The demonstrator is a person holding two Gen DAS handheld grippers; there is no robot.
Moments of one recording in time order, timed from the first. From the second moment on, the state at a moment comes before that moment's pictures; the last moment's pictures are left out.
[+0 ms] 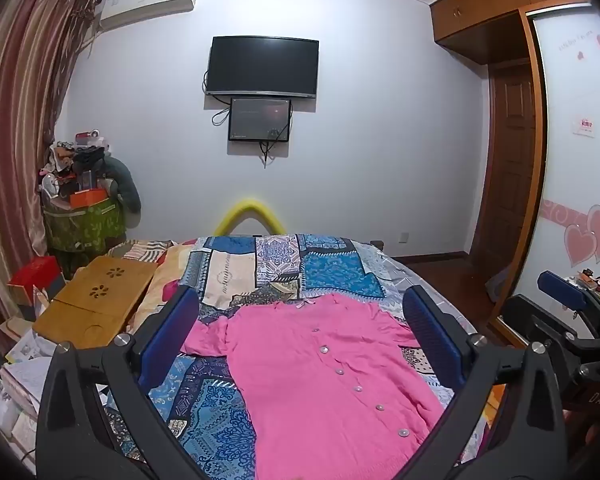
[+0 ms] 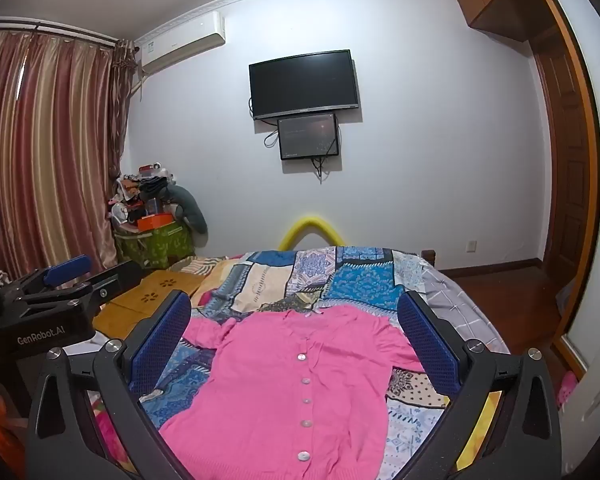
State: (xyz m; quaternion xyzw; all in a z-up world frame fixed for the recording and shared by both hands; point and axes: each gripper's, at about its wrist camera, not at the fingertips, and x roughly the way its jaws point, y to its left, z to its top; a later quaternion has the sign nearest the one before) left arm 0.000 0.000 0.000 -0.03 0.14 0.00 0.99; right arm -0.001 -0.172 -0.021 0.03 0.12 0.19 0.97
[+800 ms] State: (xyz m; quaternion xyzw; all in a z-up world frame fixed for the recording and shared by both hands) left arm 0.003 -0.001 -0.003 -0.03 0.14 0.01 0.99; right arm 0.003 -0.172 -0.023 0.02 0.12 0.19 0.97
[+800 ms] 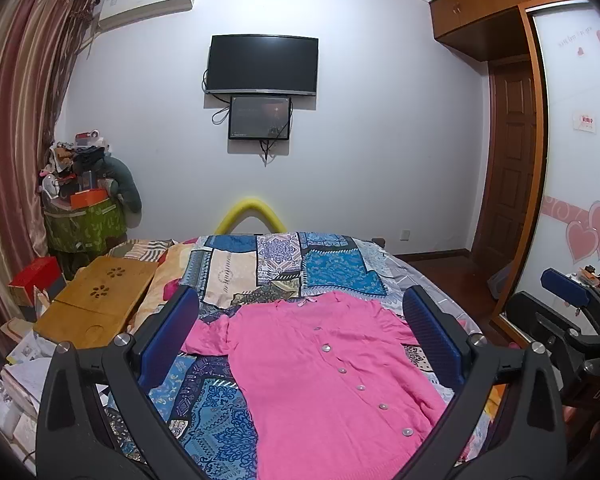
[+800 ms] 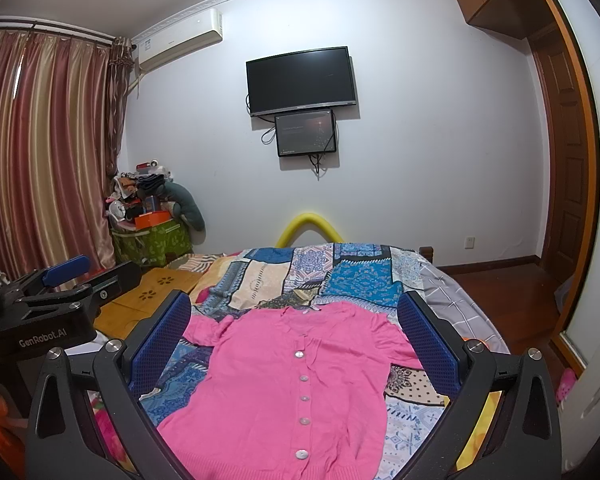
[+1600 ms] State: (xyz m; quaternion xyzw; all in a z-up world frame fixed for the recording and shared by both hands) left arm 0.003 -0.001 -0.001 -0.03 0.14 0.00 0.99; right arm 0.004 -0.172 -0.024 0.02 0.12 0.18 0.97
